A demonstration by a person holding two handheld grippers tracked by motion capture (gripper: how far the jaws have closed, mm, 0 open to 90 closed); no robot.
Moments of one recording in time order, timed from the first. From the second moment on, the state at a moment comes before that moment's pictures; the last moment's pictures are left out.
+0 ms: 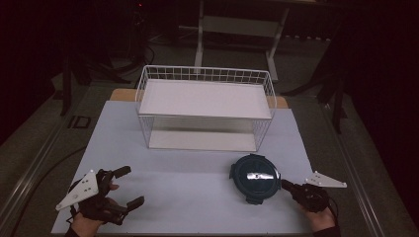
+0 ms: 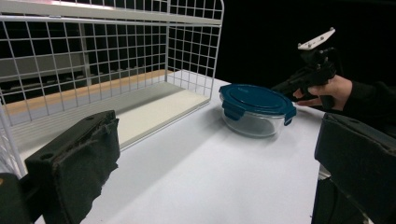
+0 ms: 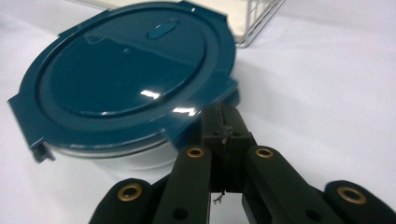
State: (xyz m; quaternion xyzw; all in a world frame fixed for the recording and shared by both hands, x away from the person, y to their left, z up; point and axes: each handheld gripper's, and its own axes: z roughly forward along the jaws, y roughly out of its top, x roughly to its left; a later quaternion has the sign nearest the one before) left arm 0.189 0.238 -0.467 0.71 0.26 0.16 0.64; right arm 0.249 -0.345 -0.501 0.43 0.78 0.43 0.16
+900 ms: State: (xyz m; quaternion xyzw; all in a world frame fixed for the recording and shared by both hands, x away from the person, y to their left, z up) left arm 0.189 0.237 -0.468 0.71 0.26 0.16 0.64; right arm 0.277 -0.289 -0.500 0.39 0.80 0.45 0.12
